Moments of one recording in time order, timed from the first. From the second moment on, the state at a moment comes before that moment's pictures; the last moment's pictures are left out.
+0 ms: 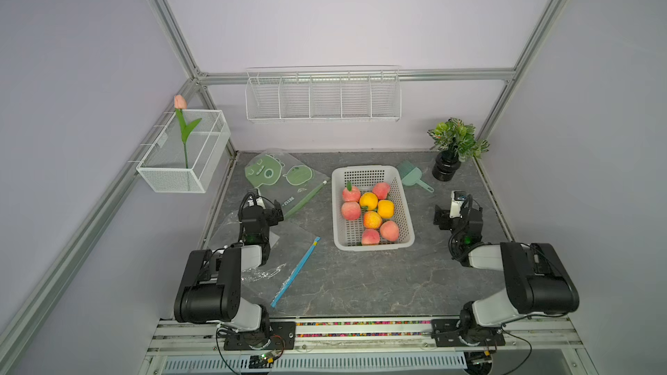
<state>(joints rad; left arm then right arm) -0.02 1.50 0.42 0.74 -0.16 -0.07 -0.02 1.52 0.37 0.78 0.04 -0.02</state>
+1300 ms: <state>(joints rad) -0.02 1.34 0.43 0.59 -0.21 -0.11 -0.01 1.36 0.36 0.68 0.07 -0.01</state>
